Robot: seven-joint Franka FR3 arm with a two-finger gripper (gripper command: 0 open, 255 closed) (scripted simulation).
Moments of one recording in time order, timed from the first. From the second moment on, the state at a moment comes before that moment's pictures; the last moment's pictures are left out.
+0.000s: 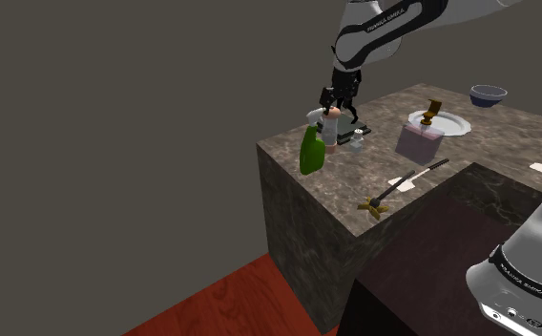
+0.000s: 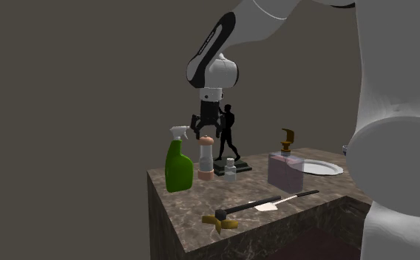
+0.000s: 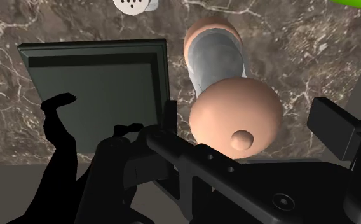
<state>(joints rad) -0.05 0.18 -0.08 -1.93 0.01 2.26 0.01</state>
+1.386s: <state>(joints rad) -0.05 0.20 -0.08 -1.94 0.02 2.30 0.01</state>
